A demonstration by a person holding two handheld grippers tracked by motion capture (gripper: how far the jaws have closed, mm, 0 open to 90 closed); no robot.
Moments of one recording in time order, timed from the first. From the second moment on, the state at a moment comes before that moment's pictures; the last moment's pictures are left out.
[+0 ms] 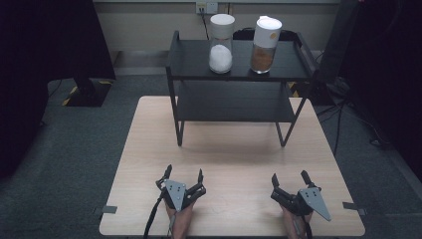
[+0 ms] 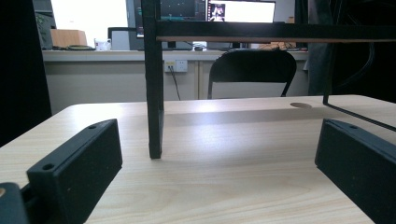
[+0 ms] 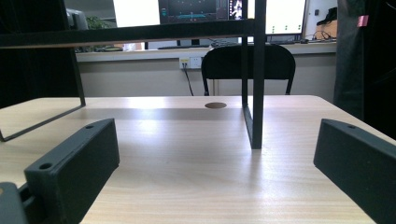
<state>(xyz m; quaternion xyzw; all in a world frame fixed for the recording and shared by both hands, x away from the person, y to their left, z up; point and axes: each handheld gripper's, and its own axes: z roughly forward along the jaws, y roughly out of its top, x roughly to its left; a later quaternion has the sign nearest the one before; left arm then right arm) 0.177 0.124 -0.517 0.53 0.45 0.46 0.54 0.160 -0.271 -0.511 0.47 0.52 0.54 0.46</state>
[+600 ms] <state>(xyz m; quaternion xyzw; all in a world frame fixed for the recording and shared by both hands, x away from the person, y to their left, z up) 0.177 0.123 -0.518 0.53 0.46 0.46 0.54 0.156 -0.263 -0.516 0.46 0.52 0.53 0.48</state>
